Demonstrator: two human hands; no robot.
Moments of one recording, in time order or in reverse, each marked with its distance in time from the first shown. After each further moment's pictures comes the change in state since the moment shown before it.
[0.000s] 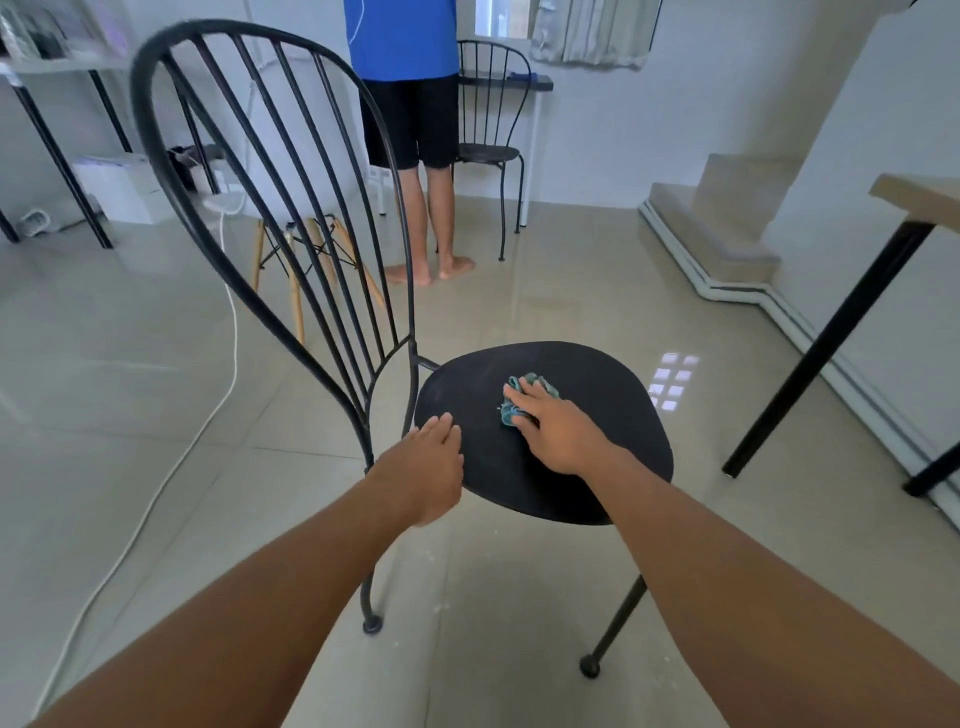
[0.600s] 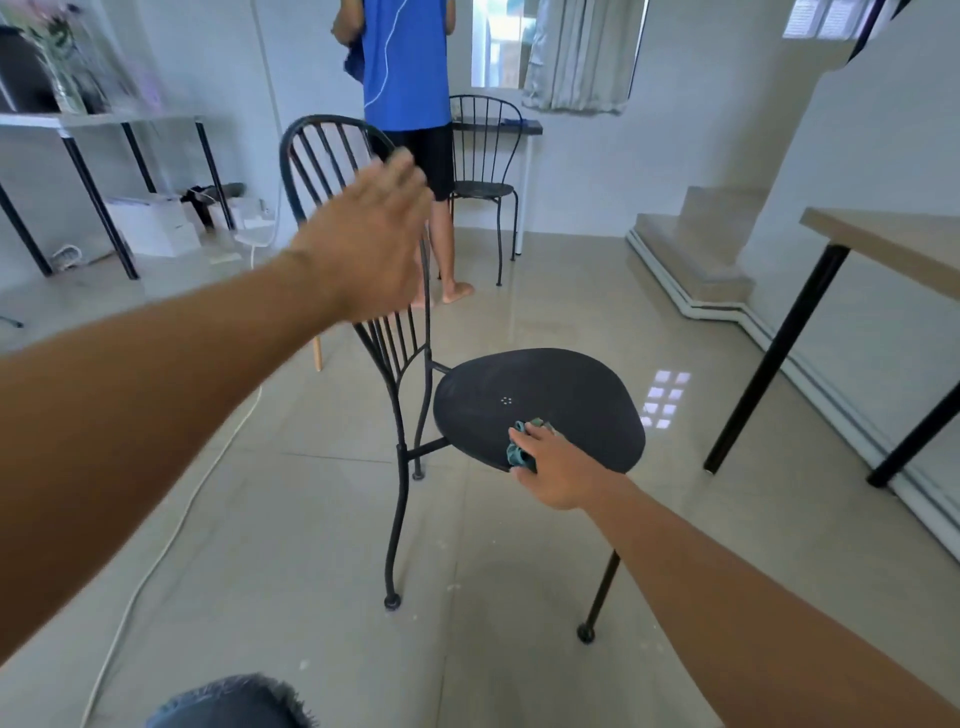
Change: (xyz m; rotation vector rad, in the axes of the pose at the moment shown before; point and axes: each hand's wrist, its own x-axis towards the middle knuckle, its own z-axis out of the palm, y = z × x) left_hand -0.147 -0.018 -0.261 0.614 0.597 -0.009; right_hand -0.107 -0.052 0.010 -0.108 -0.131 0.059
